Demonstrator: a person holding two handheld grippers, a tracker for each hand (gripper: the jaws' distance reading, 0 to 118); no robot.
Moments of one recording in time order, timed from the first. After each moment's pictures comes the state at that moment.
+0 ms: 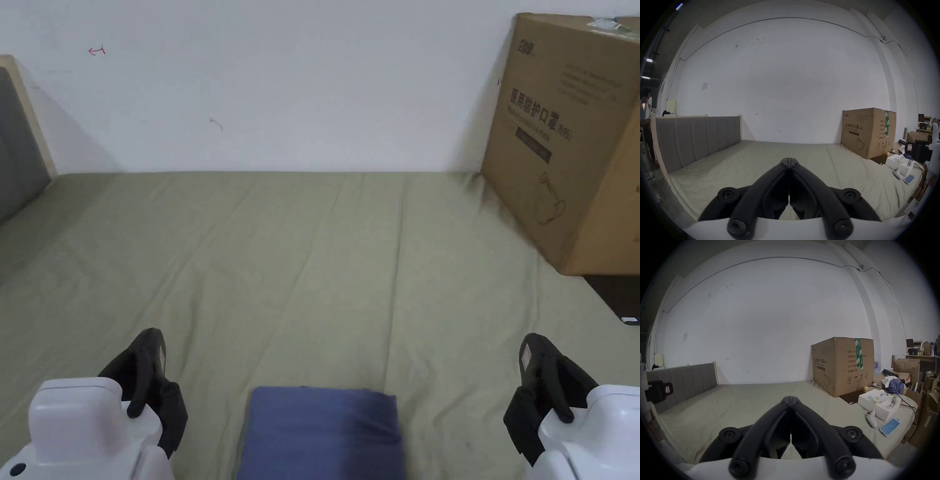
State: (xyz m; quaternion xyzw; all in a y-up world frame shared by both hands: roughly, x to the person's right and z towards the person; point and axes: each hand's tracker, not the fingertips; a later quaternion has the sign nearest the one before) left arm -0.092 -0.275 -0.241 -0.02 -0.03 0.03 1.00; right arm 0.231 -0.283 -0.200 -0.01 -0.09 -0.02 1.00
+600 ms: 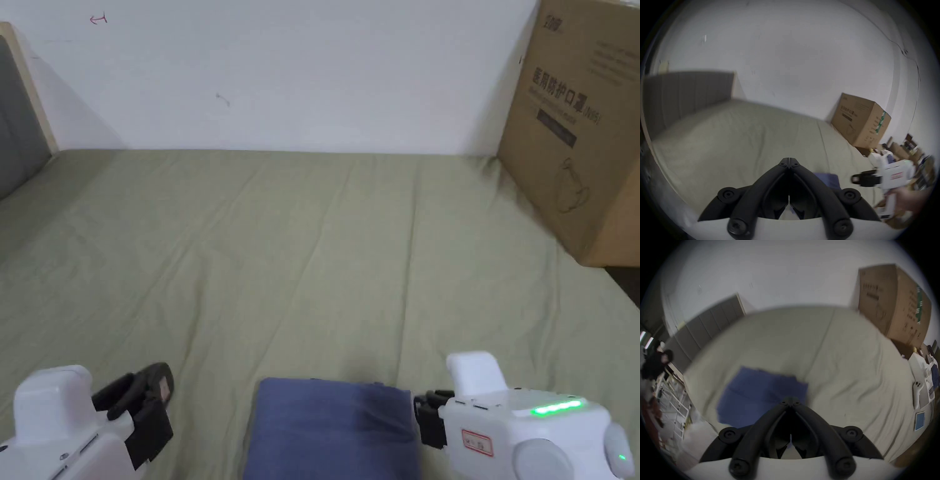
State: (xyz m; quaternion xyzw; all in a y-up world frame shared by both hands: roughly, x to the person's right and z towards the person) left arm -0.145 -0.303 -0.291 -0.23 -0.11 0.16 0.95; right arm 0.230 -0.370 -0.356 -0.44 0.10 -0.02 0.89
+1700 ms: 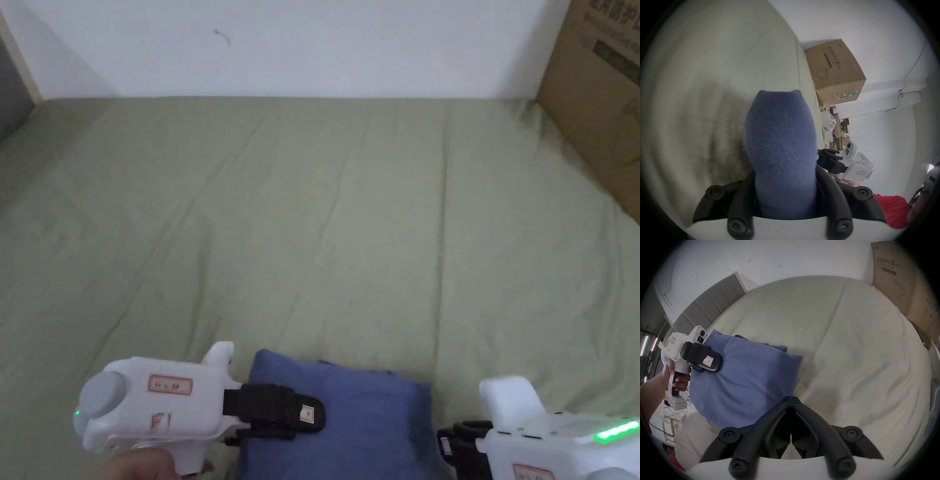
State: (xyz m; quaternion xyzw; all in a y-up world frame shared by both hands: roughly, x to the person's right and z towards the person) left arm -0.141 -0.446 -0.485 -0.54 -0.38 0.34 0.67; right arm 0.232 -0.408 -0.376 -0.47 0.16 -0.05 0.87
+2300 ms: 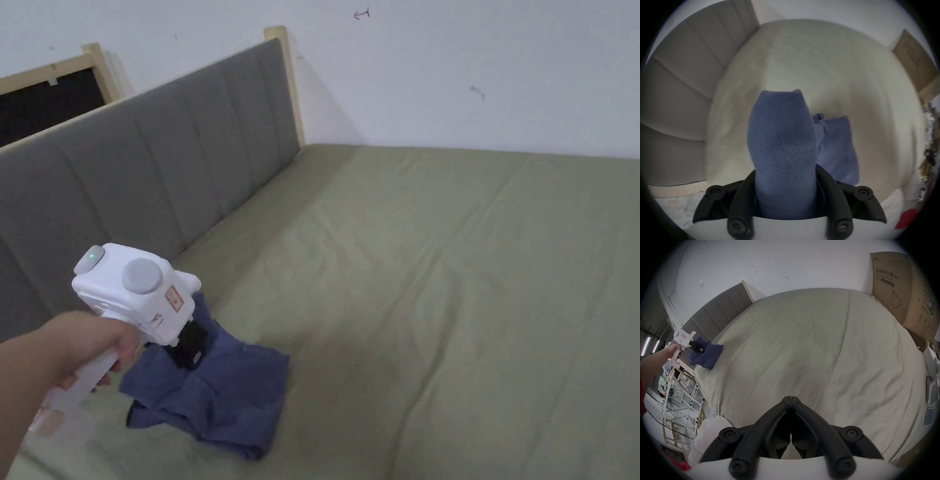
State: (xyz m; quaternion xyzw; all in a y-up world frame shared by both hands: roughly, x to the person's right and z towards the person) left arm -0.483 -0.331 -0.523 -0.61 0.06 -0.06 0.78; right arm 0.180 -0.356 -0.345 -0.45 0.16 -0.06 0.88
